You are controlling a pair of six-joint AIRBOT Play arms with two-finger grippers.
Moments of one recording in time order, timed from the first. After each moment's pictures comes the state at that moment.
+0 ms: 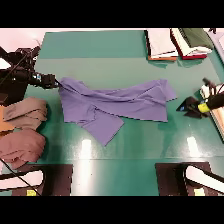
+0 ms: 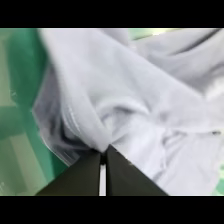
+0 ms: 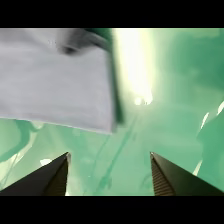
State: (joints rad) left arm 0.15 -1.36 1.30 0.91 -1.20 -1.13; right arm -0.42 -1.19 0.92 -1.11 1.39 1.42
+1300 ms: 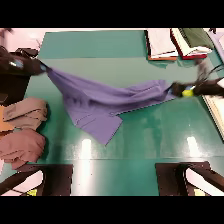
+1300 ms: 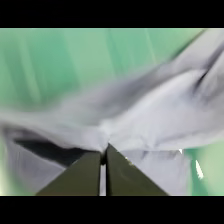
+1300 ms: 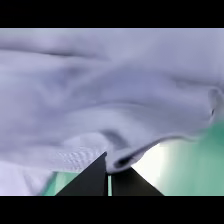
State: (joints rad) left arm 0.15 -1.09 1.43 0.88 -1.21 -1.19; right arm -0.15 -1.03 1.03 -0.89 1.09 1.31
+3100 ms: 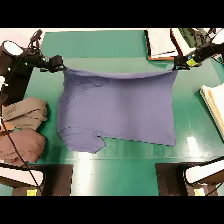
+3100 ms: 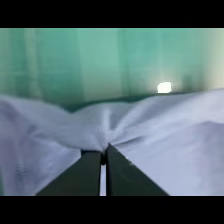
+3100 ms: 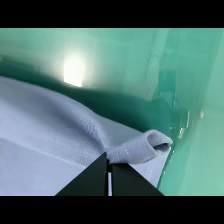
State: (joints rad) left arm 0.06 -1.59 1.61 0.99 -1.04 -1.37; right arm -0.11 -1.68 1.86 -1.28 1.38 1.41
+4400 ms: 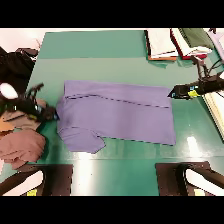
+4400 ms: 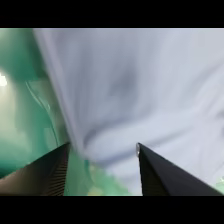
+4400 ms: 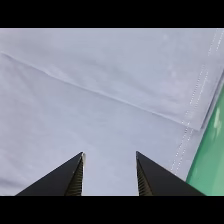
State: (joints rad) left arm 0.15 -1.08 0.80 1.22 -1.29 -1.41; right arm -0.12 -1.10 1.09 -1.15 1.25 1.36
